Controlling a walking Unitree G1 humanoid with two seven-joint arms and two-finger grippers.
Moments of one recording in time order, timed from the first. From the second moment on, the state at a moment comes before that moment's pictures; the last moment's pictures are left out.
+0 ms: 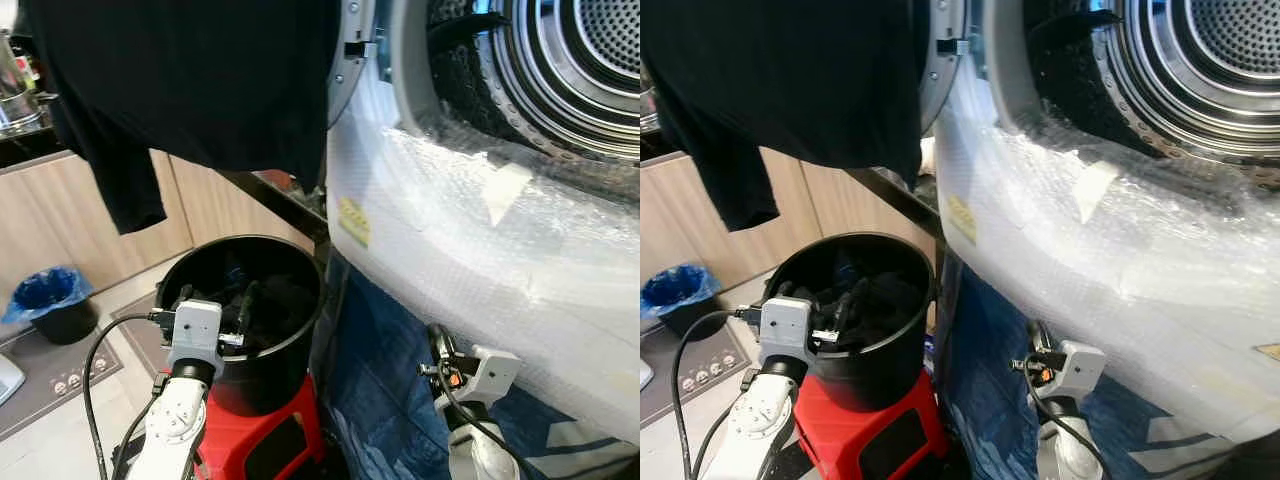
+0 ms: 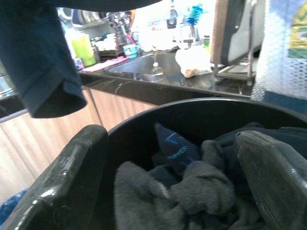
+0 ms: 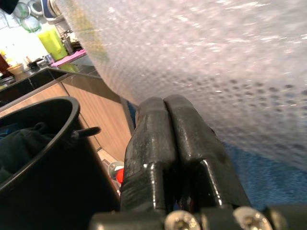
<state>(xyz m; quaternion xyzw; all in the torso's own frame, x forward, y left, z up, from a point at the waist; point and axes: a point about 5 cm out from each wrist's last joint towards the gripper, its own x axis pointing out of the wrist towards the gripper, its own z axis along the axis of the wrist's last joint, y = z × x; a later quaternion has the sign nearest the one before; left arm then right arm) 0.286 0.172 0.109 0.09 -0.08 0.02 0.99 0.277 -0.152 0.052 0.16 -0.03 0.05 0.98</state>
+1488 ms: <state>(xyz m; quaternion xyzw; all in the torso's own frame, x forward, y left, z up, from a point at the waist) 0.290 0.175 0.116 0.08 -0.10 0.04 0.99 0.282 -0.140 0.055 0.16 -0.03 0.07 0.98</state>
